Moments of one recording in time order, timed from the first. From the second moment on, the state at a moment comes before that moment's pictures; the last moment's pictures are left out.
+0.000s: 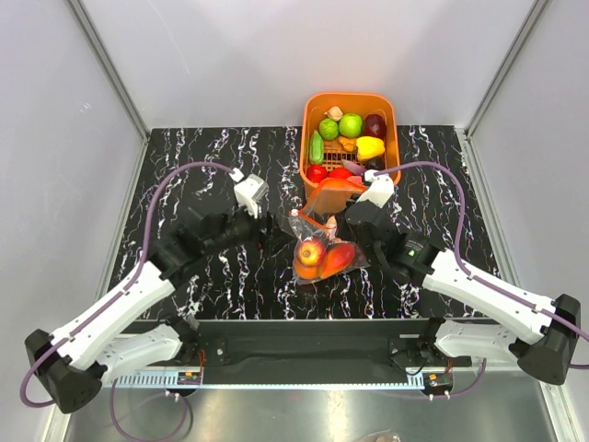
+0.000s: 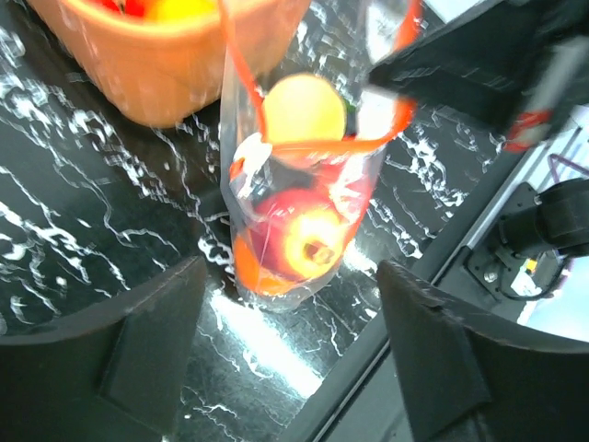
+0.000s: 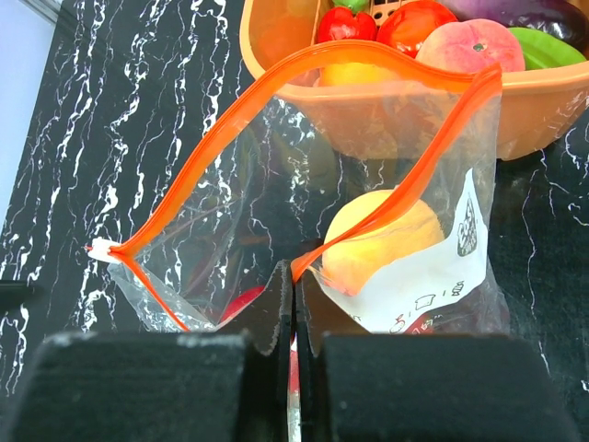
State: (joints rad) left arm -0.71 0.94 0.96 -0.39 0.22 -0.26; right arm 0.94 1.11 1.01 -0.39 0.61 0.72
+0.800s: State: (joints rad) left arm -0.67 1.10 0.76 0.13 0.22 -0.37; right arm 0.94 1.11 1.02 -0.39 0.61 0.69
